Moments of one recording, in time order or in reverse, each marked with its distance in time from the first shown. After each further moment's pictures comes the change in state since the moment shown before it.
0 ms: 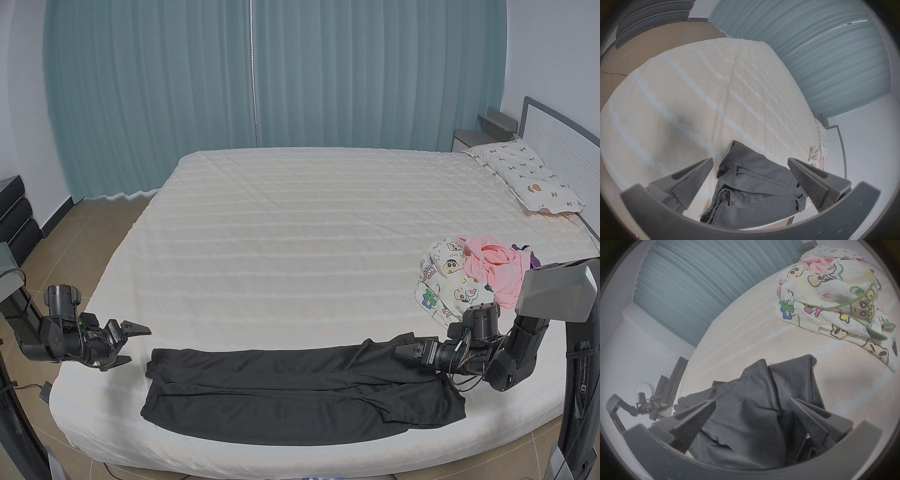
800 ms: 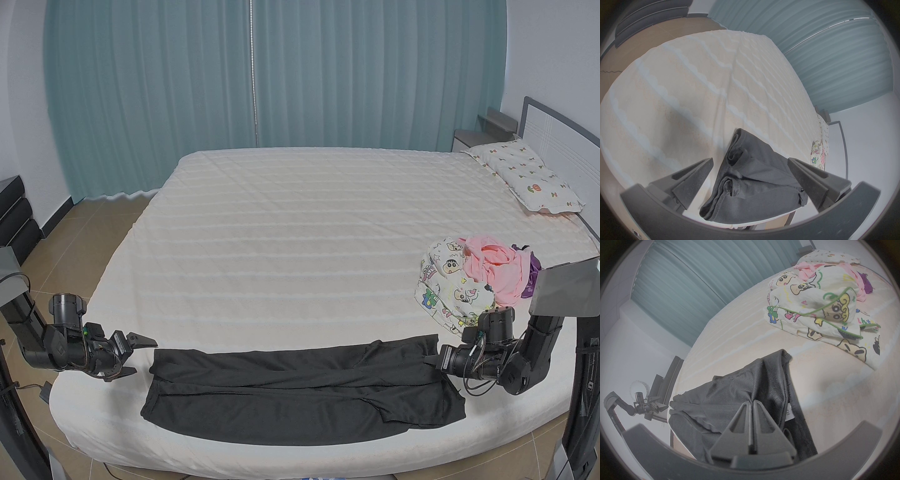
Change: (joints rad) left arm -0.026 0.004 0.061 -0.007 0.007 0.013; right arm -0.058 -0.061 0.118 -0.031 -0.011 -0.026
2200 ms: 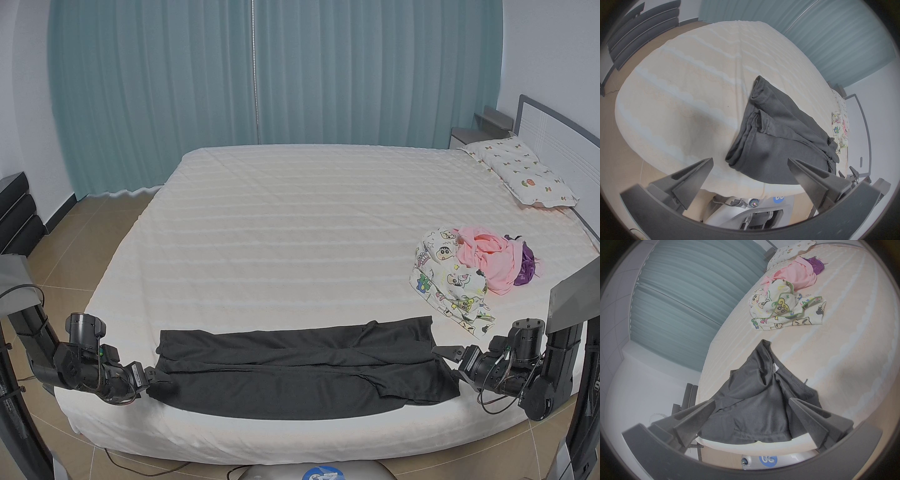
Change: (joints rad) left arm -0.134 0.006 0.111 0.001 0.199 0.132; right arm -0.018 -0.057 0.336 -0.424 0.001 0.345
